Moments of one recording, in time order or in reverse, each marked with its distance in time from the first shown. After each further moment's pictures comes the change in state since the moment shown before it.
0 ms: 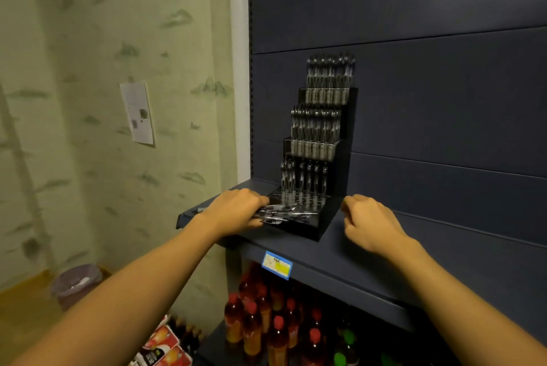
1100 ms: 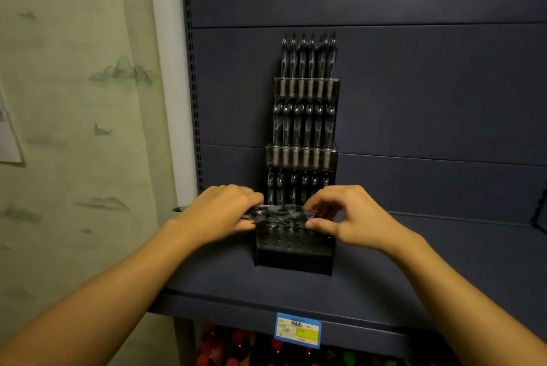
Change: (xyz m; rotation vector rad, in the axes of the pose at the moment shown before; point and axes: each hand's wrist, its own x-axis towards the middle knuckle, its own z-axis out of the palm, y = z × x) left_hand 0.099 -0.089 0.038 -0.140 0.152 0.357; right_hand 0.076 -0.043 0.006 0.366 0.119 -0.068
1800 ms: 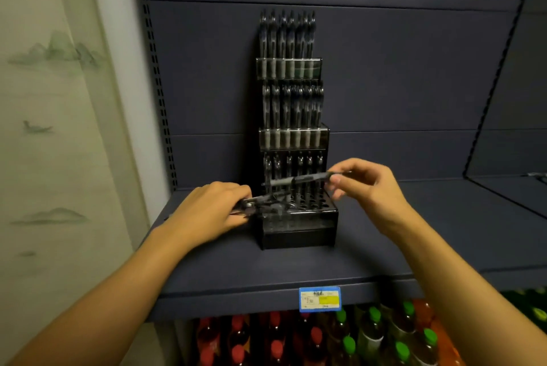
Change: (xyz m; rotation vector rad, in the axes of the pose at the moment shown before) left_hand -0.017 -0.036 0.028 -0.217 0.092 0.090; right_hand -0.024 -0.030 0.020 0.683 0.508 0.335
